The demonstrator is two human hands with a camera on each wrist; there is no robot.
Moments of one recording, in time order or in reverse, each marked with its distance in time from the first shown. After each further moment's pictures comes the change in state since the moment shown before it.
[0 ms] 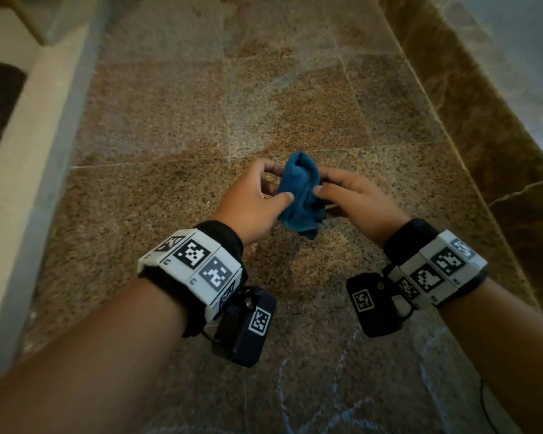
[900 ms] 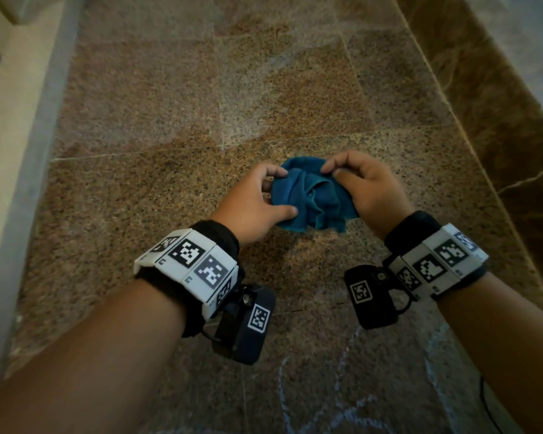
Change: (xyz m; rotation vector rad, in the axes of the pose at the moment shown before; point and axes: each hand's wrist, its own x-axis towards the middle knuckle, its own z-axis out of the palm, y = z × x) left_hand 0.014 -0.022 0.006 -0.025 -0.141 -0.053; right_hand 0.014 0.028 -0.015 -0.043 0.252 -0.087
